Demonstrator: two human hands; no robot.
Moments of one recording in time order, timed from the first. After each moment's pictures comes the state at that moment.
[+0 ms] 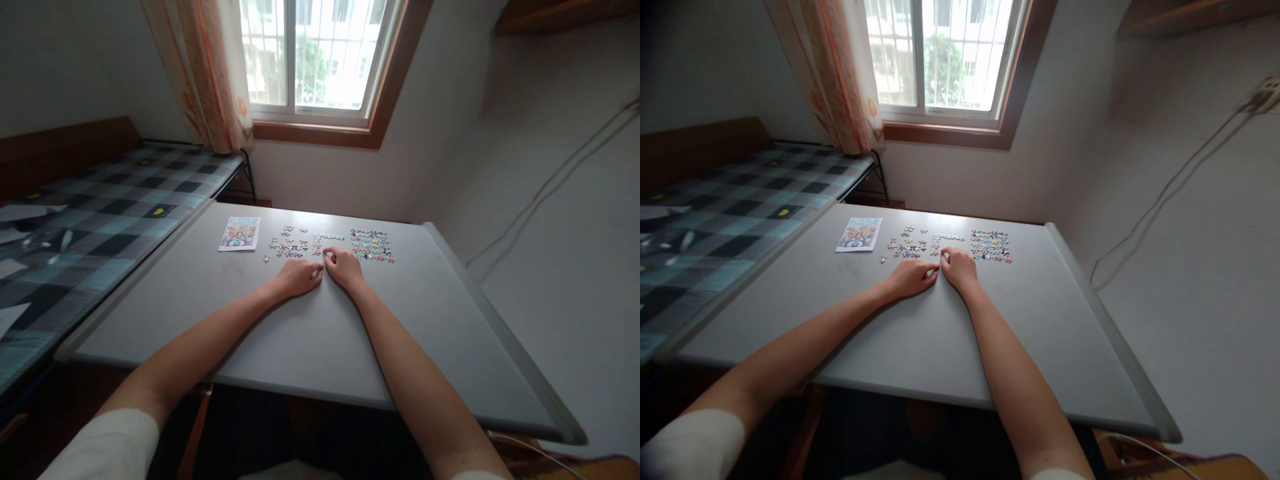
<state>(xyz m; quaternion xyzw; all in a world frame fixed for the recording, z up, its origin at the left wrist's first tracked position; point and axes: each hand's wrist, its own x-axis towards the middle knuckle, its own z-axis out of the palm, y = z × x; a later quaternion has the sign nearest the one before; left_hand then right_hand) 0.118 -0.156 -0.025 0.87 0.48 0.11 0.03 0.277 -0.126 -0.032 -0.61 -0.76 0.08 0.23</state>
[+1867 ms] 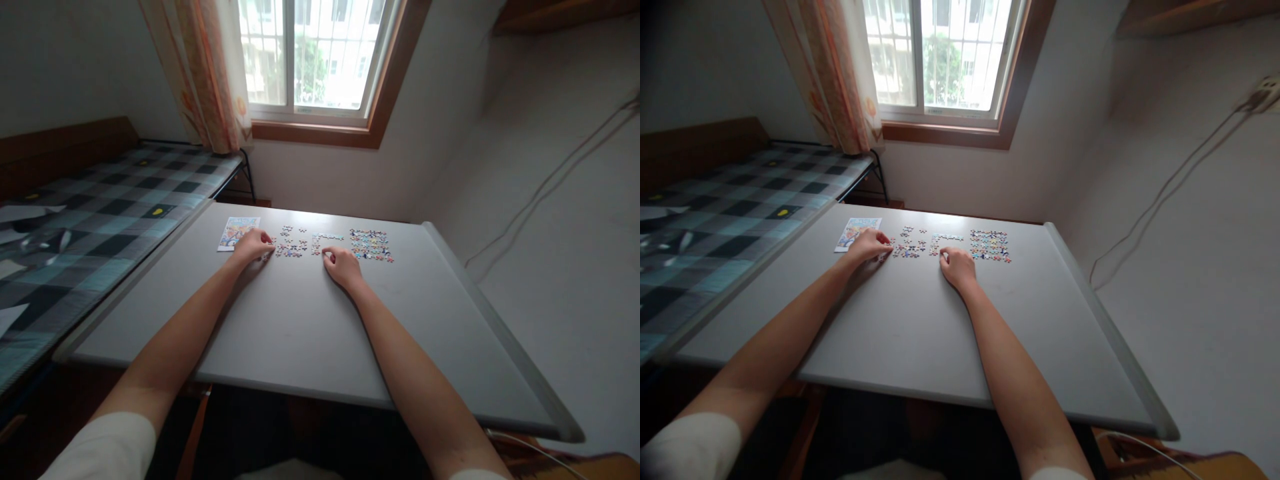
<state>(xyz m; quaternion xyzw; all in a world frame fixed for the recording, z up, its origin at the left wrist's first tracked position) 0.016 -0.094 -0.007 0.64 0.72 0.17 0.19 0.277 -0.127 -0.031 -0.60 -0.76 0.08 0.23</state>
